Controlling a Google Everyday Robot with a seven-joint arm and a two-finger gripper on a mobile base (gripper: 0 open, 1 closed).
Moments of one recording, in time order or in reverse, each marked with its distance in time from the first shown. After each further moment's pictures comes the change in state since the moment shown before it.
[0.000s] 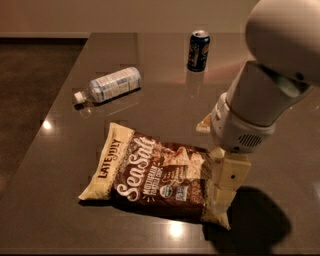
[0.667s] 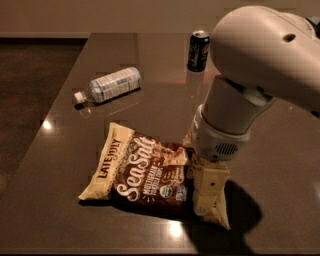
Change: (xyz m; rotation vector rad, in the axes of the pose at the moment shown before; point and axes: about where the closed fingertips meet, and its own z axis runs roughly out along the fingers) arm -0.018 0.007 0.028 -0.061 0.041 -0.026
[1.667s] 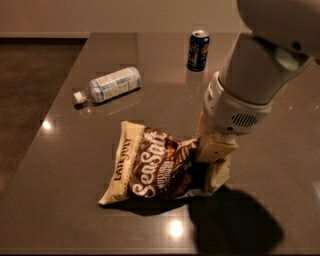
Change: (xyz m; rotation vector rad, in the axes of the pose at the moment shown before) arm -0.004 -0.012 -0.056 0.095 -0.023 0.027
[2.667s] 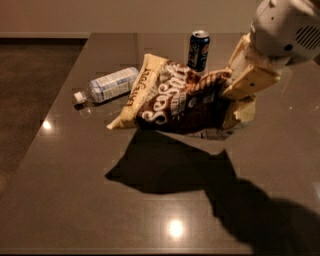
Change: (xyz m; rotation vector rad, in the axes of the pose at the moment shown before) arm 0.005 -0.043 -0.115 0.143 -0.167 0.041
